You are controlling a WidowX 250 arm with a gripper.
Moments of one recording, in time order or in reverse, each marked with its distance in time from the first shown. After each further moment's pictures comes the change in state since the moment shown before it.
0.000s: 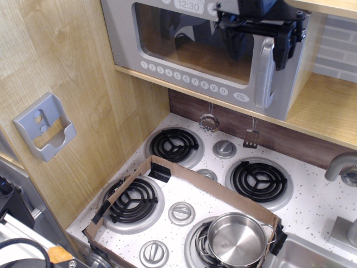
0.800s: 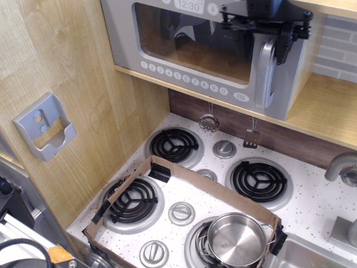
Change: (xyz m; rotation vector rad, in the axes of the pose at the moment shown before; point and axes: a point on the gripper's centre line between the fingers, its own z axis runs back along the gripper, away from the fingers) arm 0.021 -0.006 -0.014 0.074 -0.056 0.091
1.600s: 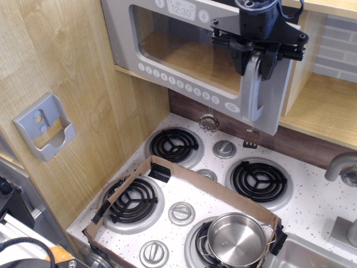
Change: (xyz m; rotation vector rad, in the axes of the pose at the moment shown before) arm -0.033 0.003 0.009 0.068 -0.046 0.015
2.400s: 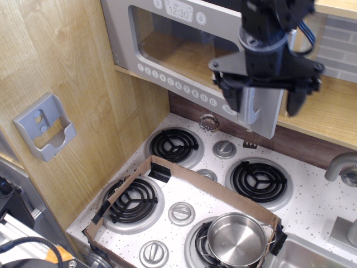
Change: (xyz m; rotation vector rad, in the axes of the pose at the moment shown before) arm -0.050 -0.033 0.015 -0.047 -0.026 0.148
